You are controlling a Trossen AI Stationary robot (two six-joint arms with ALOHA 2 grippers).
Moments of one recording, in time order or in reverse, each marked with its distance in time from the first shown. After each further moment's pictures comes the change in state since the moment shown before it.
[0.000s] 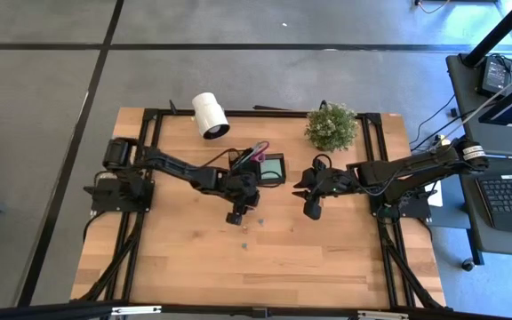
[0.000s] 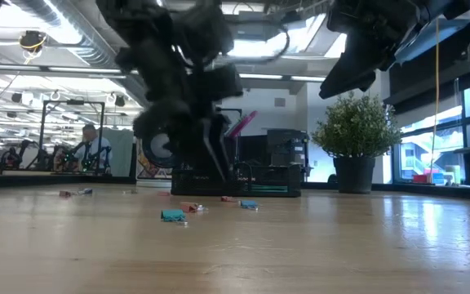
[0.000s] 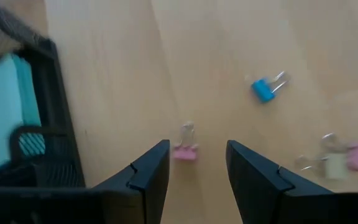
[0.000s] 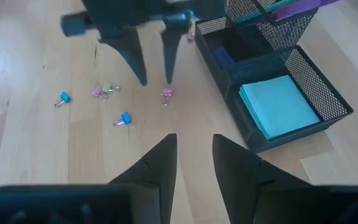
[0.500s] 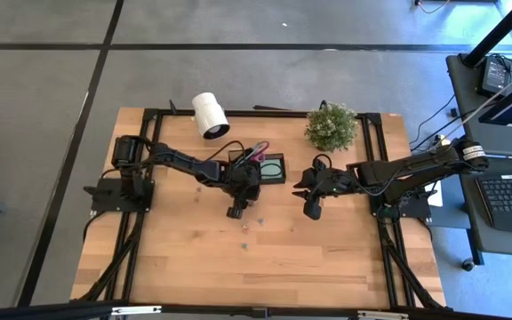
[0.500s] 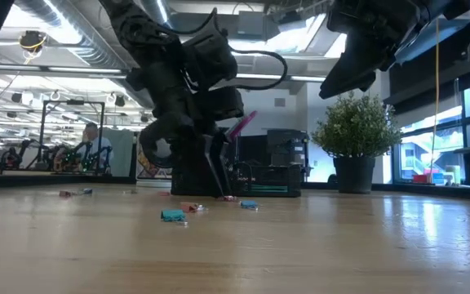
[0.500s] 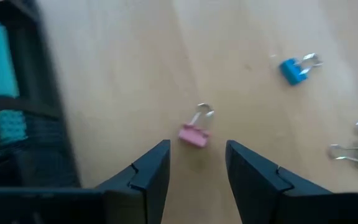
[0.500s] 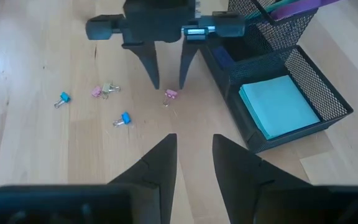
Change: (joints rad) left arm 0.087 0.060 0.000 0.018 0.144 0.022; right arm 0.000 0.000 0.000 0.000 0.000 0.000
